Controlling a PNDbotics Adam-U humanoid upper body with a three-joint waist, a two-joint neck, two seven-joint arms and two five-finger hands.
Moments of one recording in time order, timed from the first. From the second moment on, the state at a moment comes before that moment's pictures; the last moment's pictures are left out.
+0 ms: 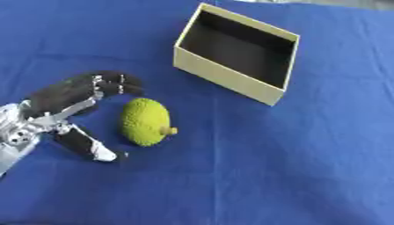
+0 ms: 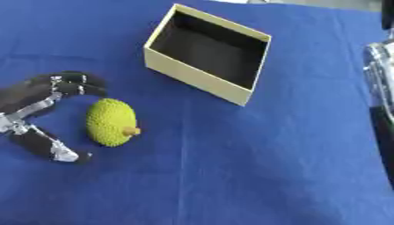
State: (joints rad) left arm -0.73 0.69 -0.59 -1.57 -0.52 -0.30 -0.21; right arm -0.59 -0.54 -0.02 -1.98 0.06 -0.09 -0.38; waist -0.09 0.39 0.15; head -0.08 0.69
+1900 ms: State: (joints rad) left arm -0.84 0.60 -0.45 -1.65 -0.45 -0.20 -0.83; right arm -0.58 -0.54 -0.02 -1.98 0.05 -0.09 -0.38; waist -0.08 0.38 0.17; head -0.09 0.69
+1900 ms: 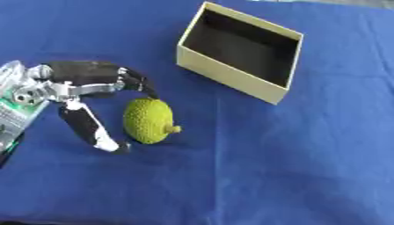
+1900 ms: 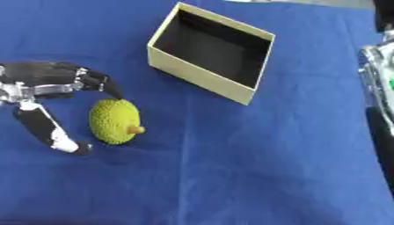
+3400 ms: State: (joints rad) left arm -0.85 0.51 -0.41 -1.60 -0.61 -0.20 -0.88; right arm -0.57 -0.54 -0.02 -1.98 0.05 -0.08 -0.39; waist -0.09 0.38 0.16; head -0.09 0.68
